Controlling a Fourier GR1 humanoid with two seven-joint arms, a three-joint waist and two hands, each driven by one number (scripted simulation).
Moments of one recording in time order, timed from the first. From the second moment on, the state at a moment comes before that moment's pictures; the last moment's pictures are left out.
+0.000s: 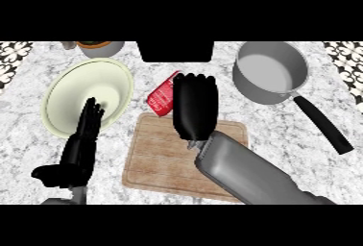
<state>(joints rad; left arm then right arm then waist) -0.01 0.20 -0.21 -1.58 0.16 0.31 -0.14 -0.83 -0.08 0.72 -1.32 1.16 -0.19 1.04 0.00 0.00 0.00</state>
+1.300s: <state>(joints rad) -0.04 0.15 -0.15 -1.53 0.12 0.25 -0.16 -0.68 -0.37 0.17 -1.03 0.93 -0.23 0.48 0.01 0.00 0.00</state>
